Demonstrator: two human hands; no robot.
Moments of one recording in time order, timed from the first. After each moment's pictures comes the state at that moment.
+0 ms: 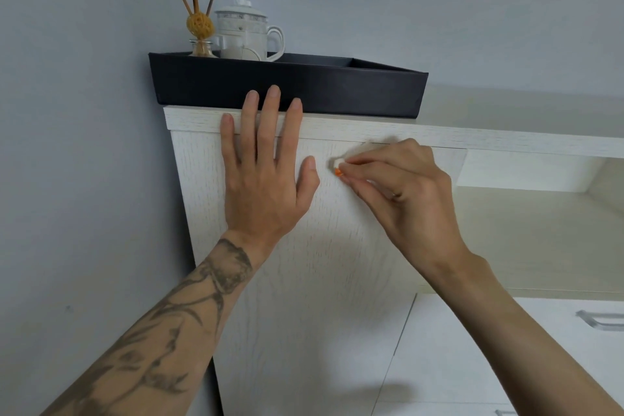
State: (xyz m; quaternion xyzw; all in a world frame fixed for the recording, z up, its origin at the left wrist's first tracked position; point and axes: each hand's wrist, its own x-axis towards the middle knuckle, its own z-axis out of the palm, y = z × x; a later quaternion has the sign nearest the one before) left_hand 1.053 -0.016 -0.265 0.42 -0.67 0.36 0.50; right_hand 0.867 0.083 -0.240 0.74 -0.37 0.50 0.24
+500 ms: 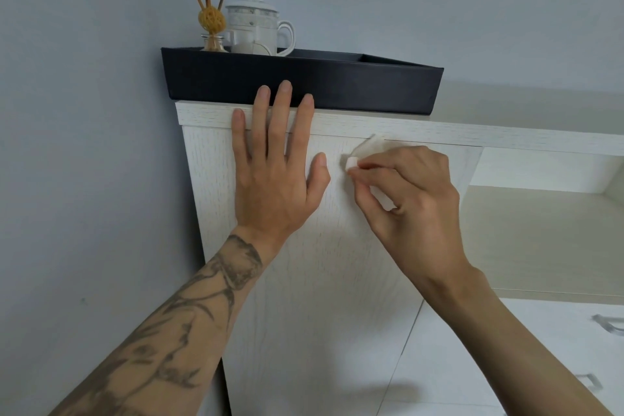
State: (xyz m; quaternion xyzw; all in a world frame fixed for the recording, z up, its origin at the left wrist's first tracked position) left_hand 1.054 -0.016 -0.266 0.42 -0.67 0.36 0.50; right_hand 0.880 0.082 -0.255 0.71 -0.39 0.49 0.32
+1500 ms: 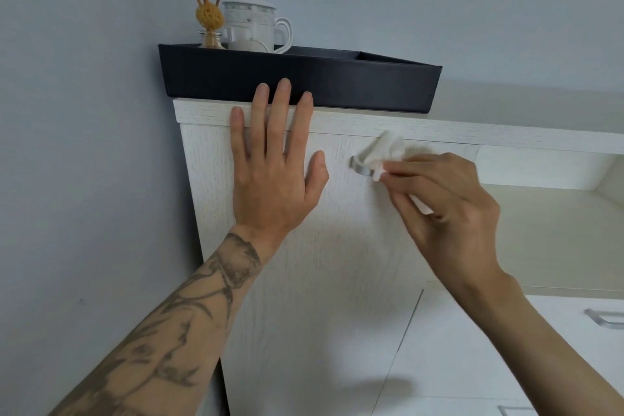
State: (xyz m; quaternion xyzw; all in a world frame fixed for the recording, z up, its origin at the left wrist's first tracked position) left_hand 1.054 -0.015 -0.266 0.41 -0.67 0.36 0.50; right_hand 0.851 0.099 -0.257 0.70 -0.39 0.49 0.34
